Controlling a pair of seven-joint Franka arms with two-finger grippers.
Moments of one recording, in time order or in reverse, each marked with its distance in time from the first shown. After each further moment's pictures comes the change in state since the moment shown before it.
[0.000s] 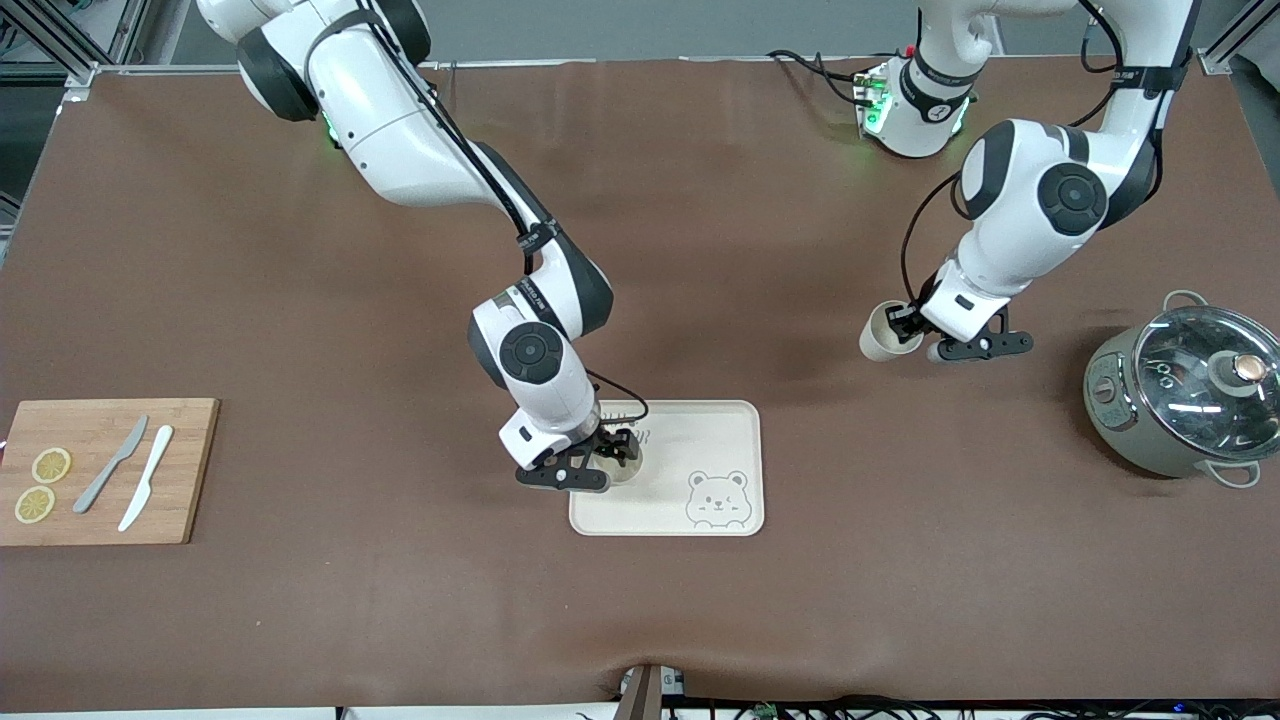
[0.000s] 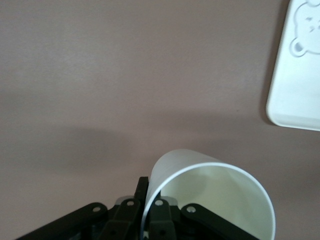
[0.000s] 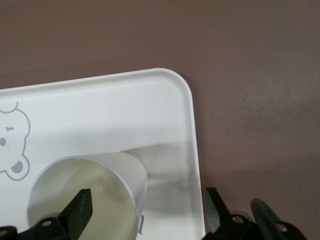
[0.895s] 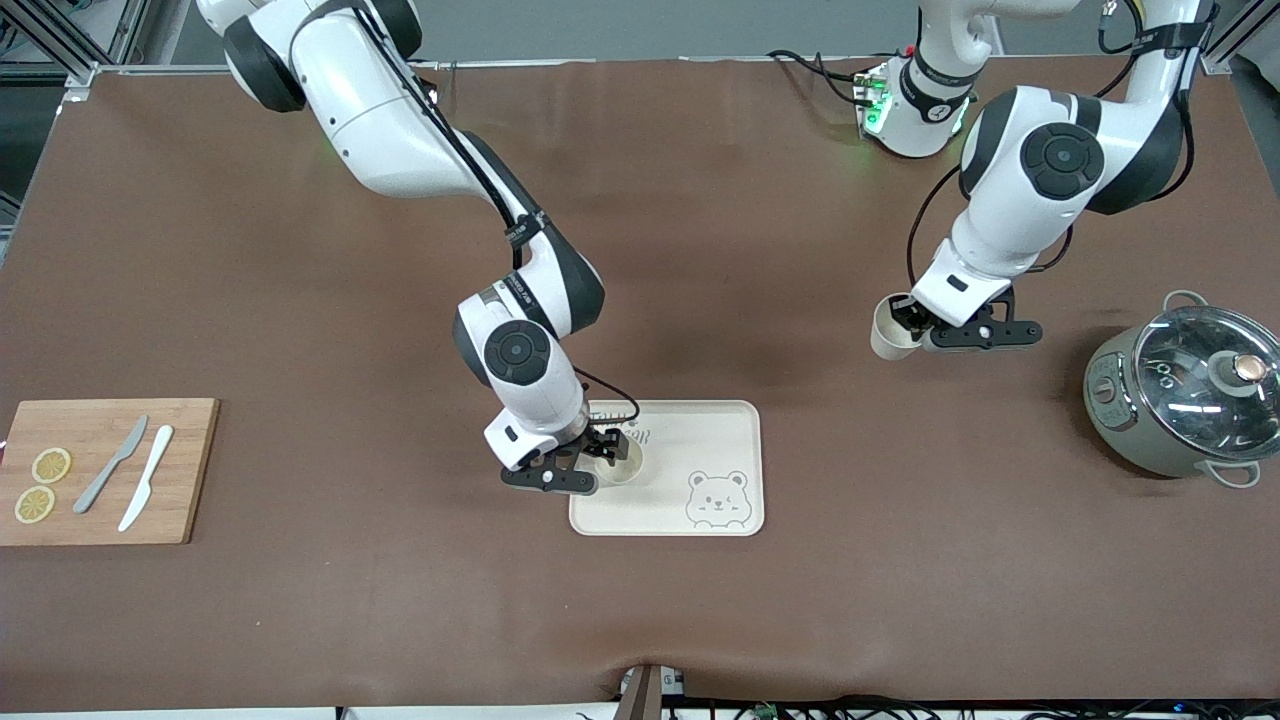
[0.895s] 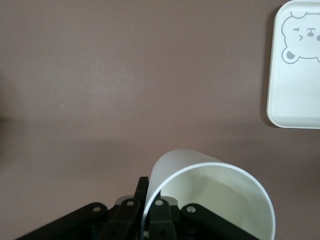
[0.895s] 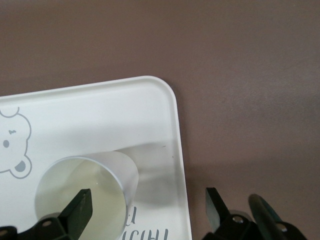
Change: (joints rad) left arm -0.056 -0.048 0.000 0.095 0.233 -0.123 -0.107; right arm -0.014 -0.038 0.000 0.000 0.000 -0.067 0.000
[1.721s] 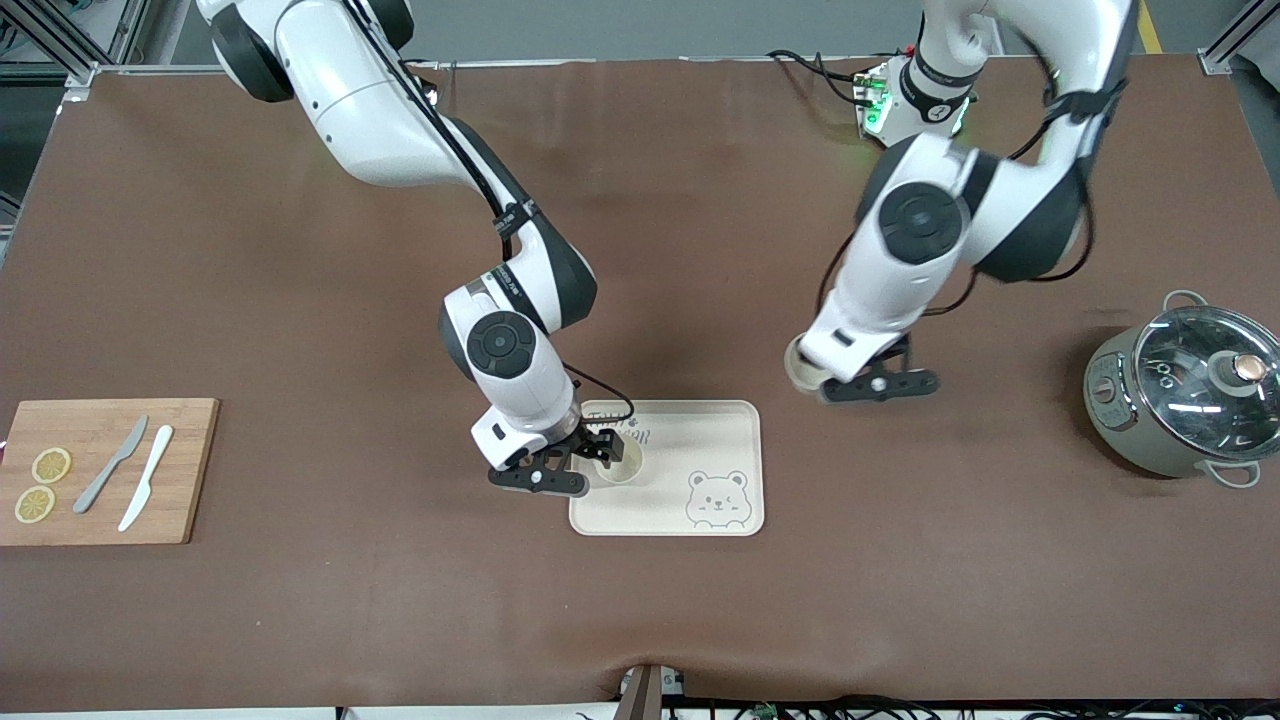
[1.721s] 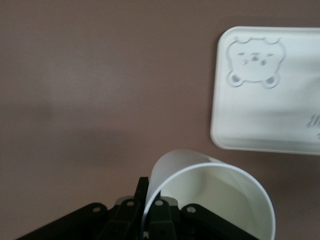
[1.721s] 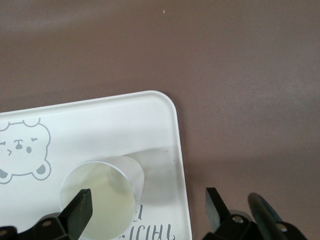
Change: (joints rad) left arm -0.146 0.228 0.001 0.379 0.061 -0.220 -0.159; right arm -0.009 -0.045 0.000 0.000 0.005 -0.018 -0.001
